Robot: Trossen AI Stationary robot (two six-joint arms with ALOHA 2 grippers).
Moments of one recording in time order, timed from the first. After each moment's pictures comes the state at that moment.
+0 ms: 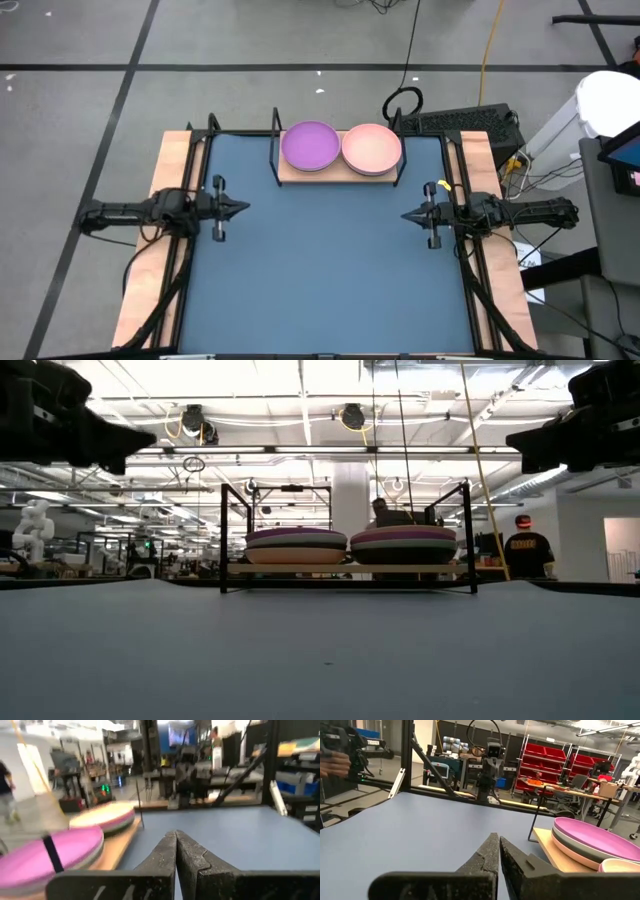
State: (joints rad) left arm 0.00 0.00 0.01 0.06 -0.06 0.12; right arm 0.09 0.02 0.01 0.01 0.05 -0.17
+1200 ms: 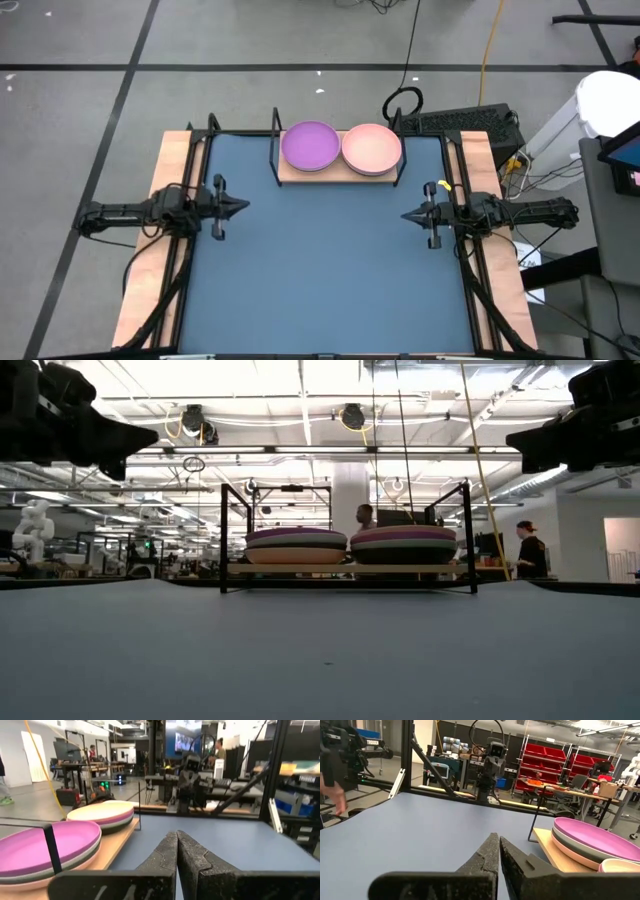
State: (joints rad) left arm 0.03 0.01 0.01 0.08 -0.05 0.00; right arm 0.09 0.02 0.01 0.02 0.05 -0.17
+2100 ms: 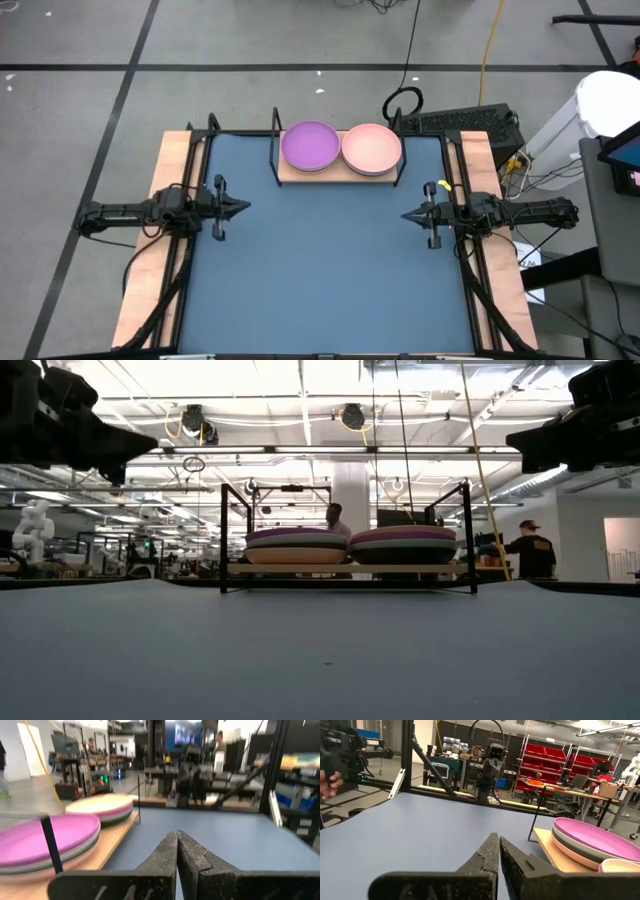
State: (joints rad) left arm 0.03 0.01 0.01 0.06 -0.05 -0.01; right arm 0.09 0.02 0.02 0.02 0.05 -0.17
